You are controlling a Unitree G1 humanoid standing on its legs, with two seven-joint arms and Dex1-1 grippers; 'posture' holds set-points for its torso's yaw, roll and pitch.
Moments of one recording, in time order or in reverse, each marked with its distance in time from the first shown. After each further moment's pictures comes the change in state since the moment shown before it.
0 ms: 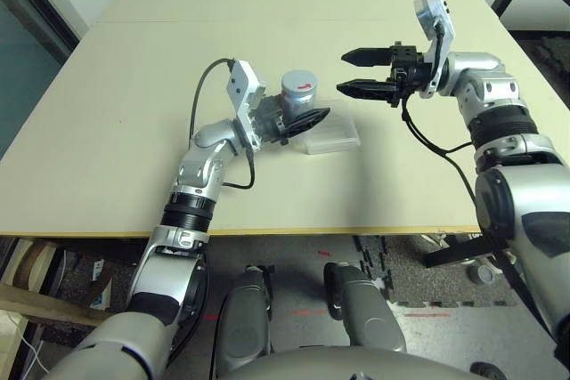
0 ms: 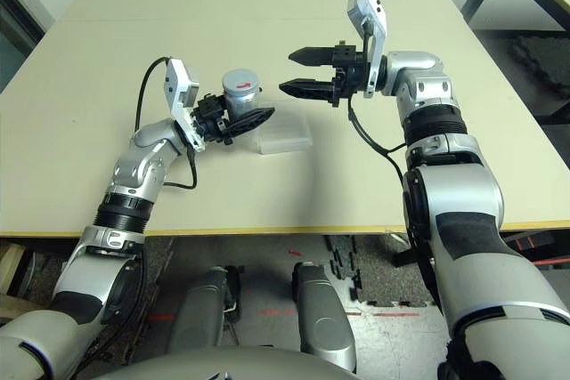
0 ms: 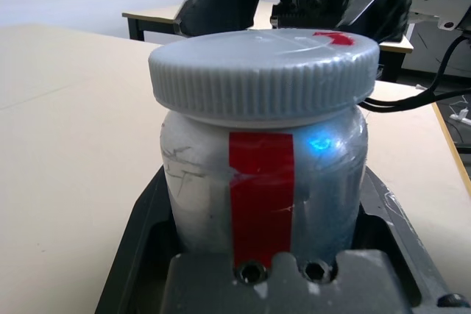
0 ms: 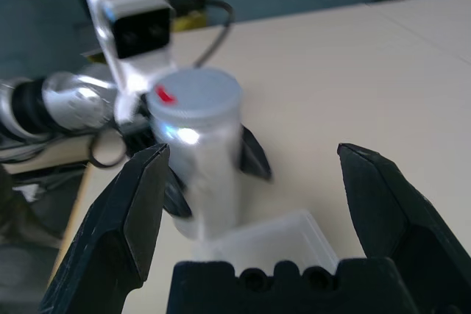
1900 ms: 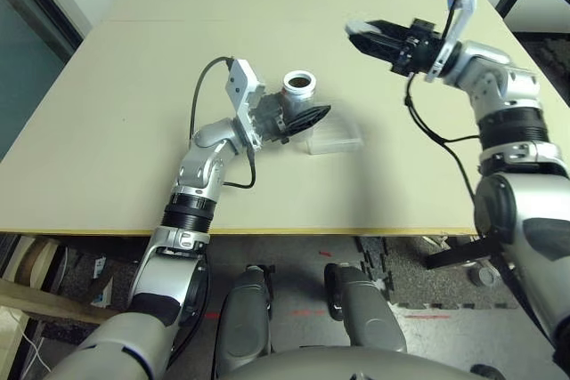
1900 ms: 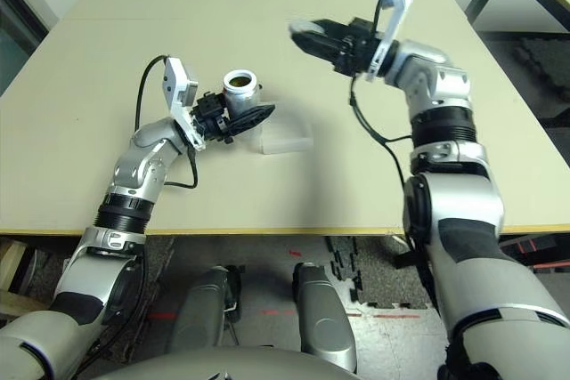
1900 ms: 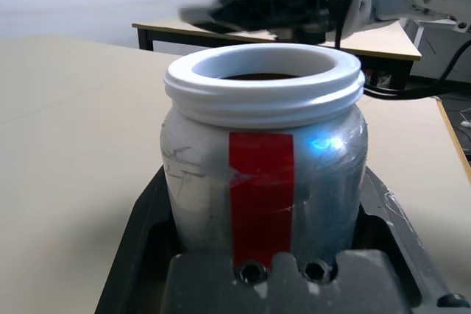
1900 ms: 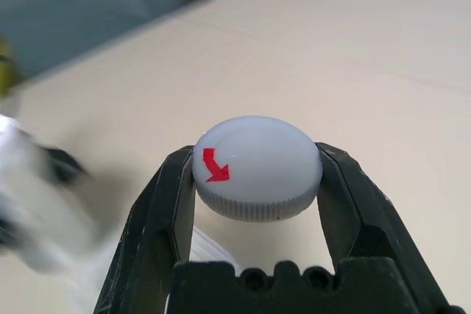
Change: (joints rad) left arm 0.003 -0.008 0.011 -0.014 -0.002 -0.017 0.019; right arm 0.112 -0.151 -0.122 -0.138 0.017 0.218 -0.521
